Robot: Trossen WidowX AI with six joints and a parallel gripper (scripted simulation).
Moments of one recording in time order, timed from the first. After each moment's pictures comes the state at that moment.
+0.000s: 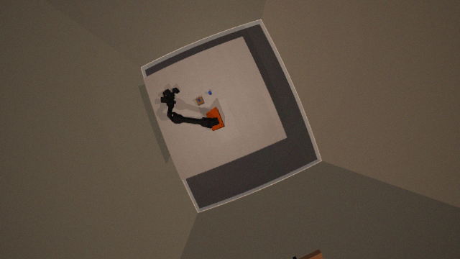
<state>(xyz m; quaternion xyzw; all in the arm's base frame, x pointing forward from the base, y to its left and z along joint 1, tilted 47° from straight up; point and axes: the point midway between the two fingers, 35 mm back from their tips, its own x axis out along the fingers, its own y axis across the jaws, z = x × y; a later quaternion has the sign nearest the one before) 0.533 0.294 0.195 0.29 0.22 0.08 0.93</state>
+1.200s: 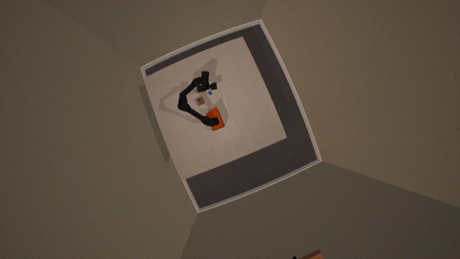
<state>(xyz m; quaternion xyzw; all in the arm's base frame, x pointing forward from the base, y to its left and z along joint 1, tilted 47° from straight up) 0.335 -0.034 -0.035 0.37 0.66 0.18 0.63</state>
